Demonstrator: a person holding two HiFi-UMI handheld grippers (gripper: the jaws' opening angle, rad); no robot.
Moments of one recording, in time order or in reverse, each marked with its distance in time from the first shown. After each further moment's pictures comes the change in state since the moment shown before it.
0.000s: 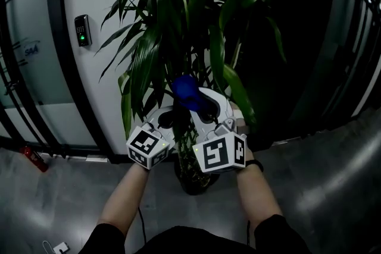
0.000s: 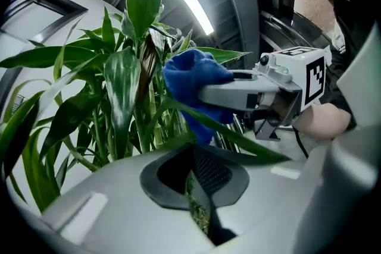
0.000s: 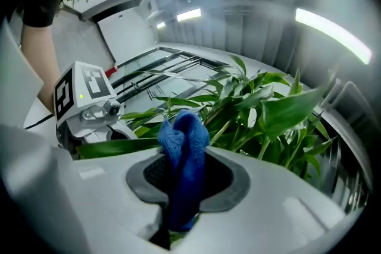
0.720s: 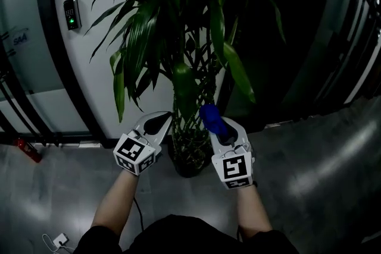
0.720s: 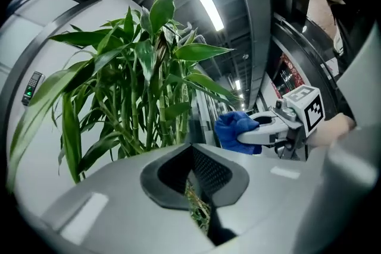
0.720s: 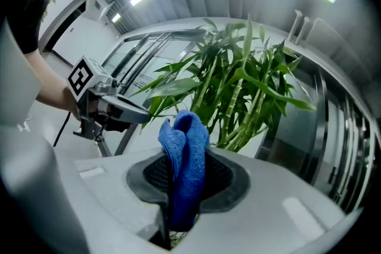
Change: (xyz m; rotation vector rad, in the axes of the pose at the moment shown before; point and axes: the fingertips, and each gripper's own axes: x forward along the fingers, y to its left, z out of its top) left arm -0.061 -0.026 -0.056 -0.133 0.077 0.033; right arm -0.090 0.074 -0.120 0.405 0.229 -0.009
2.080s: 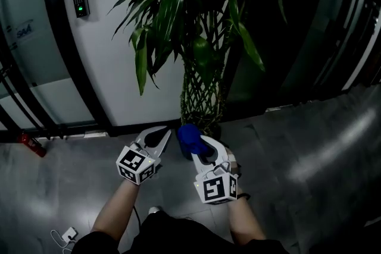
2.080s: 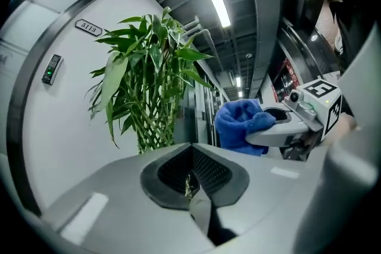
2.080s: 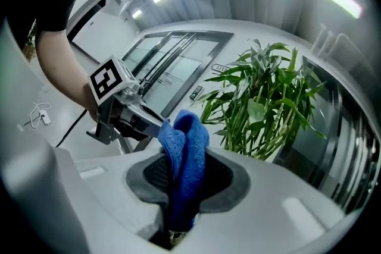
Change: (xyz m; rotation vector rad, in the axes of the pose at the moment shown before) left arm -0.133 -0.045 -0.053 -0.106 0.111 -0.039; right arm -0.077 0.176 0.028 -0.127 0.063 0.104
